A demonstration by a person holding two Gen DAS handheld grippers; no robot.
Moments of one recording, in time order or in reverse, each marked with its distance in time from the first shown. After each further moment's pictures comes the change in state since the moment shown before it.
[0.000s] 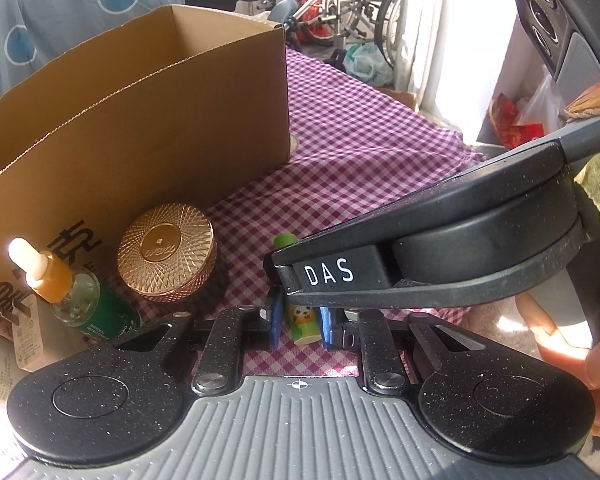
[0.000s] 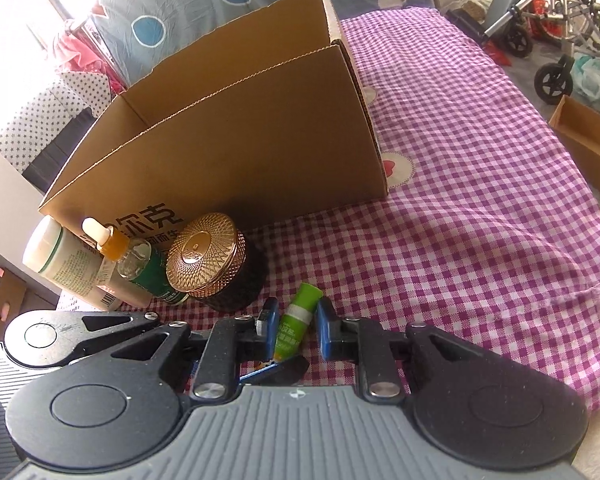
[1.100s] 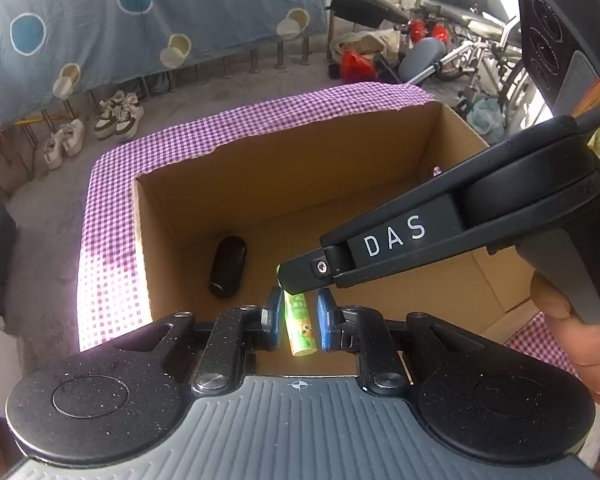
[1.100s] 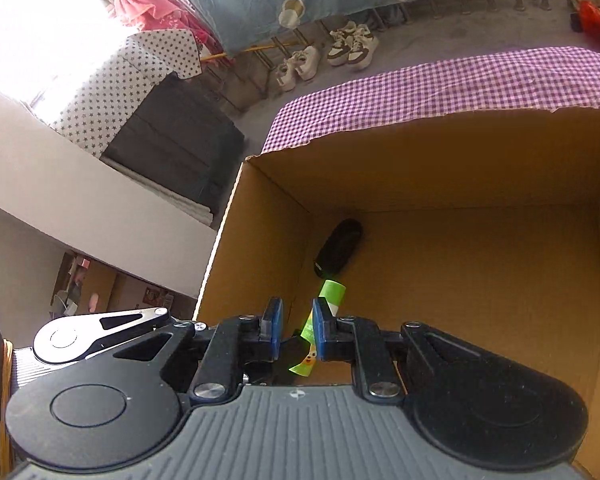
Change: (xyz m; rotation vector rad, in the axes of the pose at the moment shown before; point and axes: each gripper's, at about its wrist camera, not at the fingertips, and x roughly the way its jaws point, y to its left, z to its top) left arm -0.048 0.196 0.086 -0.269 0.058 0.151; right arm 0.109 0.134 0.216 -0.072 0.281 0.279
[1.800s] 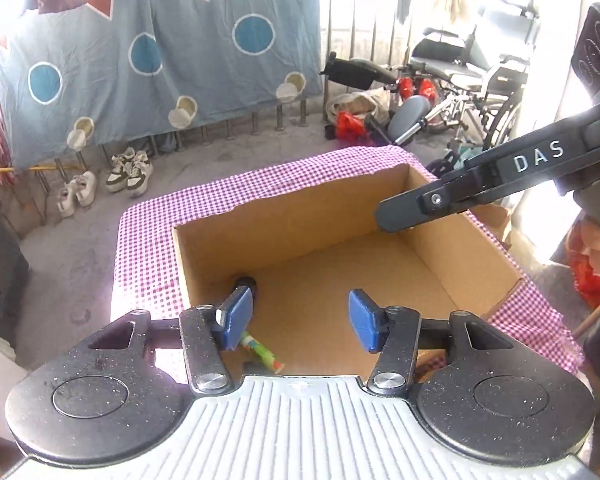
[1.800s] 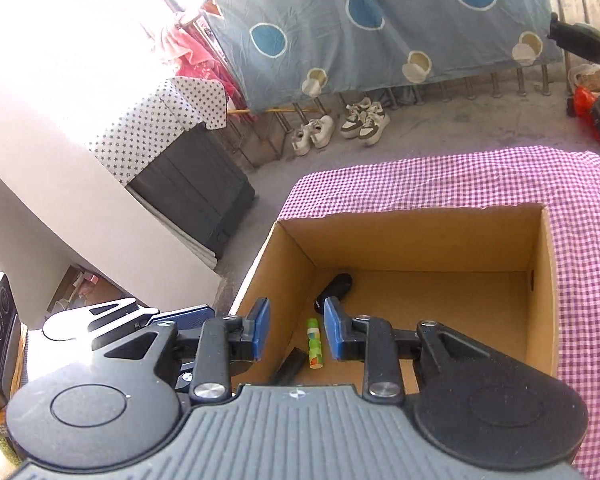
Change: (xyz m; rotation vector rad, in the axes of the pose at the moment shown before) left arm -0.101 -0.007 -0.029 0.016 -0.225 -0.011; right arm -0.132 0.030 -0.051 -0.183 -0.268 -0.033
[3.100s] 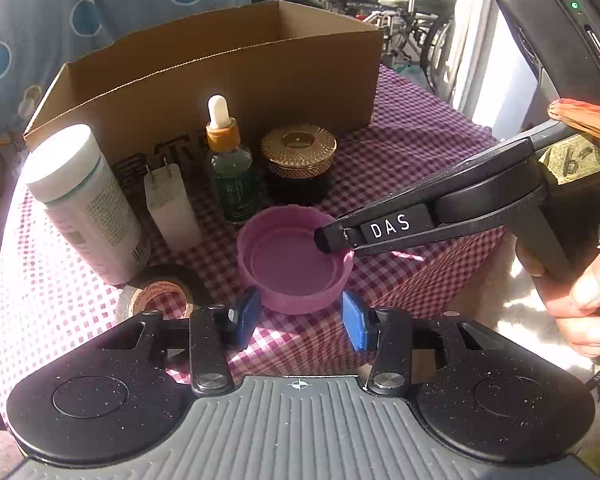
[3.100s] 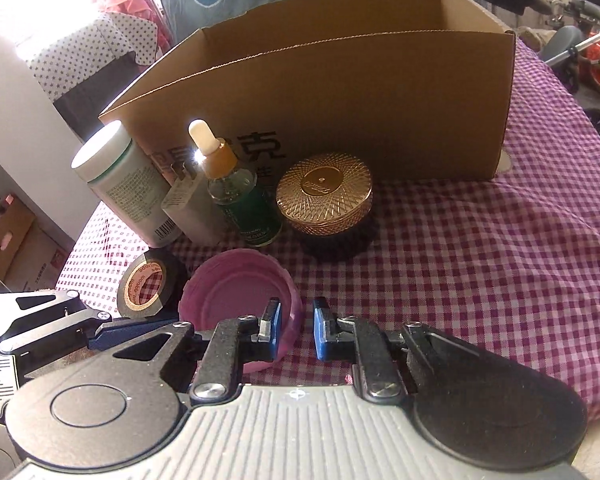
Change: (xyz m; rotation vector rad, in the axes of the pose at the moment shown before) left arm 0.030 -0.098 -0.180 0.110 0.107 -0.089; right arm 0.032 -0.013 -0.246 0.031 0.078 -0.264
